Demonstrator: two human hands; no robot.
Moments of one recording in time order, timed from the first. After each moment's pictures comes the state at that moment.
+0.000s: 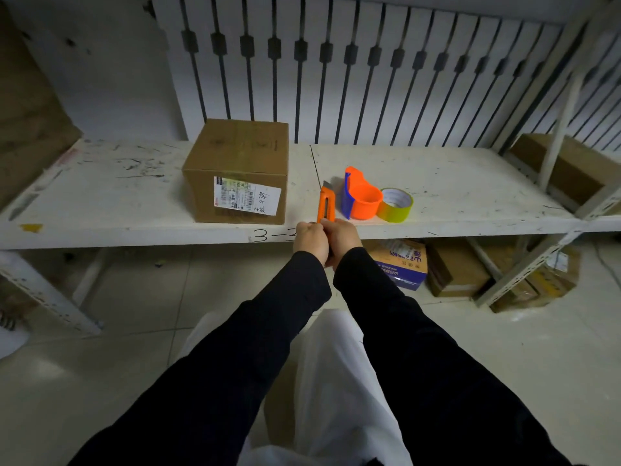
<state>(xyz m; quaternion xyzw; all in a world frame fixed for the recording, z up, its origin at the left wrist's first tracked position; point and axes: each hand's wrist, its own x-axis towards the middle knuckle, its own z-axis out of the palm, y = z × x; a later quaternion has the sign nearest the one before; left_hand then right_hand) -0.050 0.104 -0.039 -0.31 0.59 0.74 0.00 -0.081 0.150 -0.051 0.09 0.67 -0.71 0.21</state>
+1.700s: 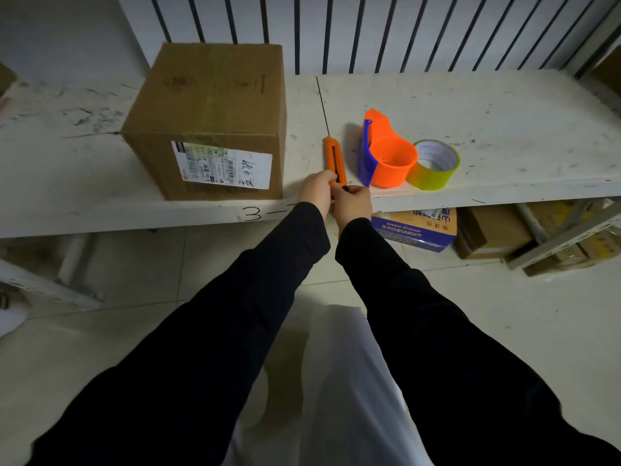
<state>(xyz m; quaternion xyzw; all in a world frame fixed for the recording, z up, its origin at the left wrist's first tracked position) -0.166 0.077 -0.087 -0.33 0.55 0.76 0.05 -0.192 0.124 -0.134 0.21 0.71 -0.66 0.11</state>
